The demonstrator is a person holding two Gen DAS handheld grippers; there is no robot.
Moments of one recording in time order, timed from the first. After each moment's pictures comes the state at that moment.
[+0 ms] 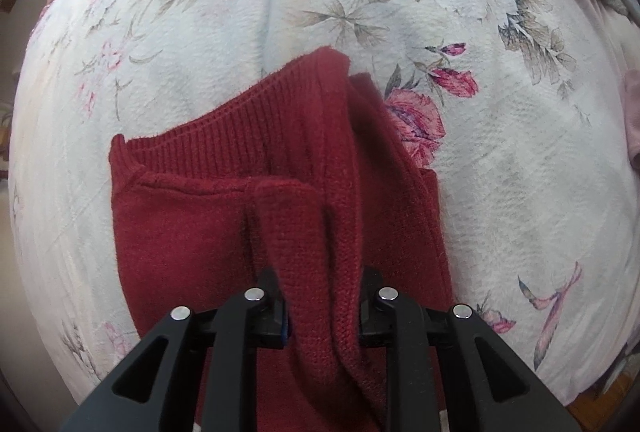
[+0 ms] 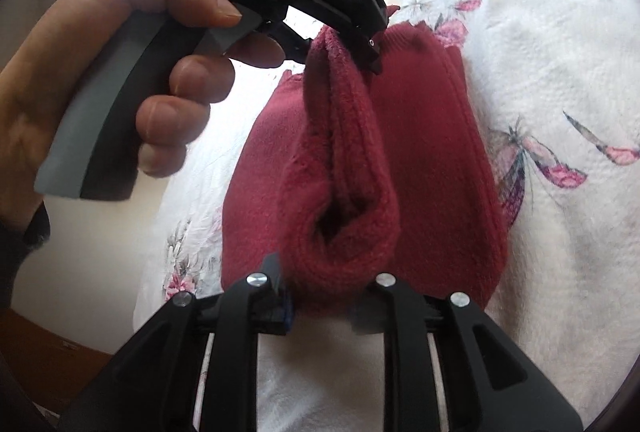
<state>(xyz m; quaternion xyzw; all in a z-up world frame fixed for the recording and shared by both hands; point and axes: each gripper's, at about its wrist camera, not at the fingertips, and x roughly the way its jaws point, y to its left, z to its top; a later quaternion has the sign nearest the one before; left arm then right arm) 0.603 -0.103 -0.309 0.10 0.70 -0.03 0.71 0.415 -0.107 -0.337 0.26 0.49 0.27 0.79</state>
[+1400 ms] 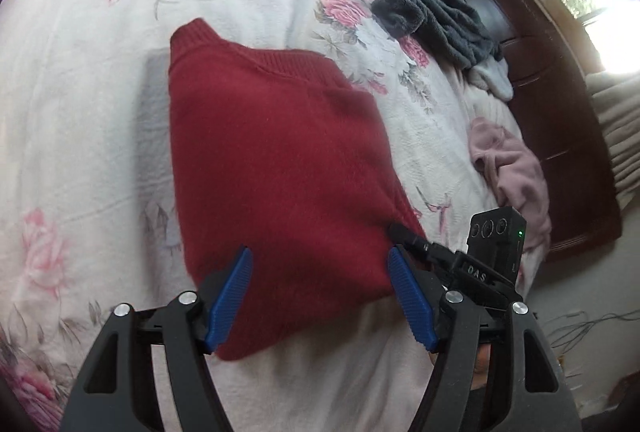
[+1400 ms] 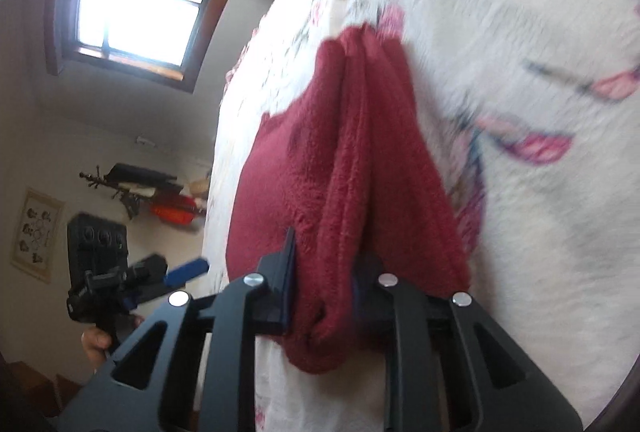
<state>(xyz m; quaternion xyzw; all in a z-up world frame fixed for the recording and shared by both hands) 0.456 0.098 -0.260 -0.19 0.59 -0.25 0.74 0.434 -0.171 -0.372 0.41 0.46 0.23 0.75</state>
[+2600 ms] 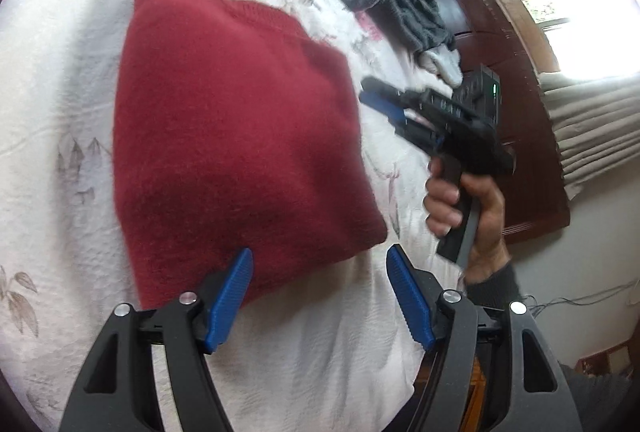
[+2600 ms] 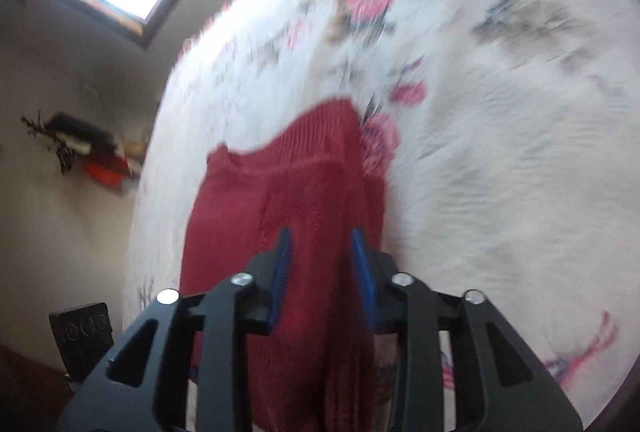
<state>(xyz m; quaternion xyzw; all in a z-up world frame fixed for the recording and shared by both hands) 0.436 0.072 -0.317 -0.26 0.60 -0.33 0.68 0.553 -0.177 -0.328 0.25 0.55 0.20 0.77</state>
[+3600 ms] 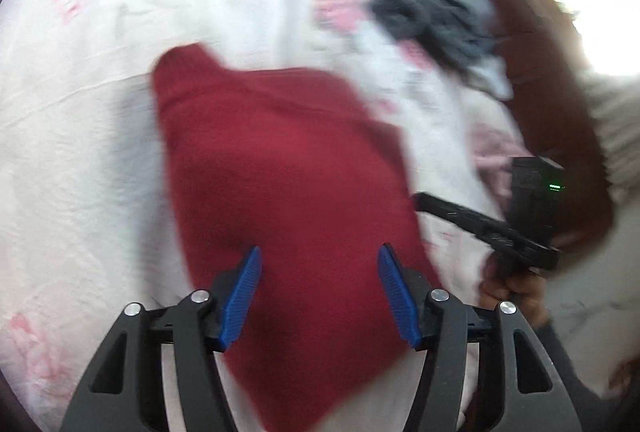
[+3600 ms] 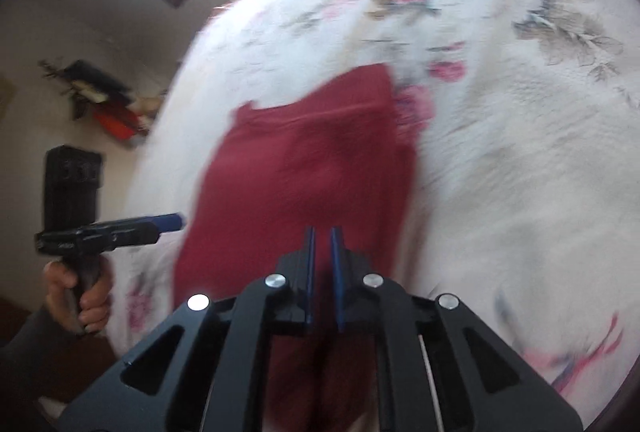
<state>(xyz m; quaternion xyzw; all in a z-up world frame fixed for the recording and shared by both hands) 0.523 0.094 -0.297 -0.18 0.57 -0.32 0.73 0.513 -0.165 -0.320 0.18 0.52 0.28 0.78</state>
